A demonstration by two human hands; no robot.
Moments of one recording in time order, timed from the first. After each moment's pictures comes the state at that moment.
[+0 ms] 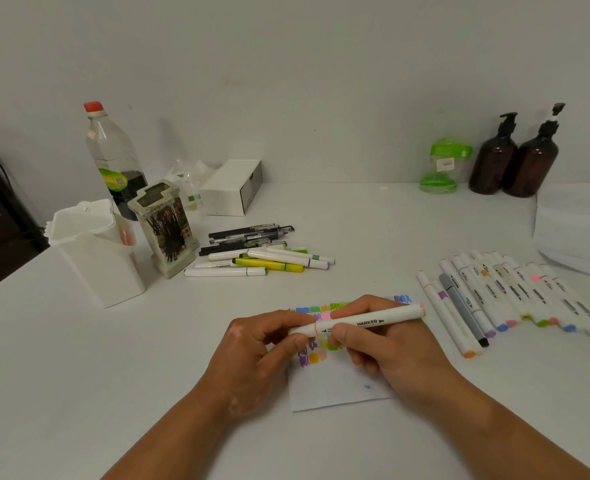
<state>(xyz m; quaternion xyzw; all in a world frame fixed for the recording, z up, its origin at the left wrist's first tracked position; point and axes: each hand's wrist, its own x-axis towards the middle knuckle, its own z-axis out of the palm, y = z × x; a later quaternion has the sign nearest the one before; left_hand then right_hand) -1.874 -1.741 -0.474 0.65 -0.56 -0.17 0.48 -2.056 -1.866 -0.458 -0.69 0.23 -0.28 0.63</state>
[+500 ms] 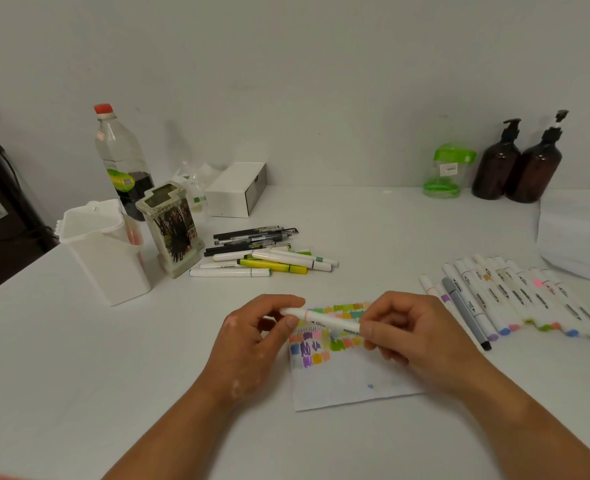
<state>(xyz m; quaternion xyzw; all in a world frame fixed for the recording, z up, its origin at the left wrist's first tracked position) -1.863 -1.747 -0.479 0.68 -0.50 -0.17 0.52 -2.074 -1.887 -0.445 -0.75 0.24 -0.26 0.56</state>
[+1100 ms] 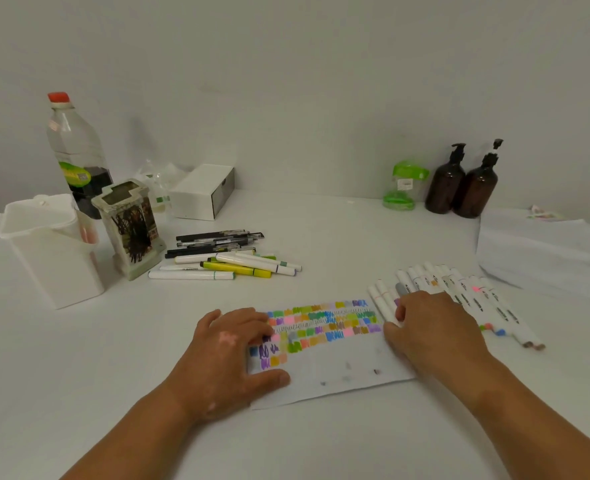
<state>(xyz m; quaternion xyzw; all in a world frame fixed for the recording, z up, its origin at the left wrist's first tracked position) -1.862 -1.754 -0.496 0.74 -0.63 -0.04 0.22 -2.112 -1.933 -0.445 -0.83 0.55 -0.08 -0.03</state>
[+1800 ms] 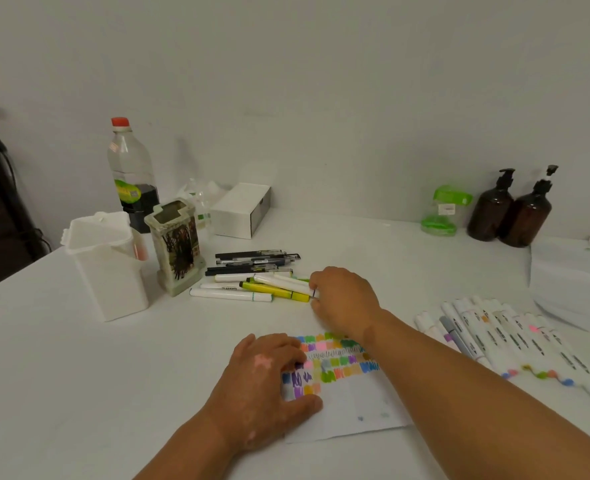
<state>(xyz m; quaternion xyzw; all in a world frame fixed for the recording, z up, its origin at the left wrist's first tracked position) -1.859 -1.757 -0.502 0.77 -0.59 -0.04 0.23 -1.927 -1.953 -0.451 -0.95 0.30 -0.11 -0.02</state>
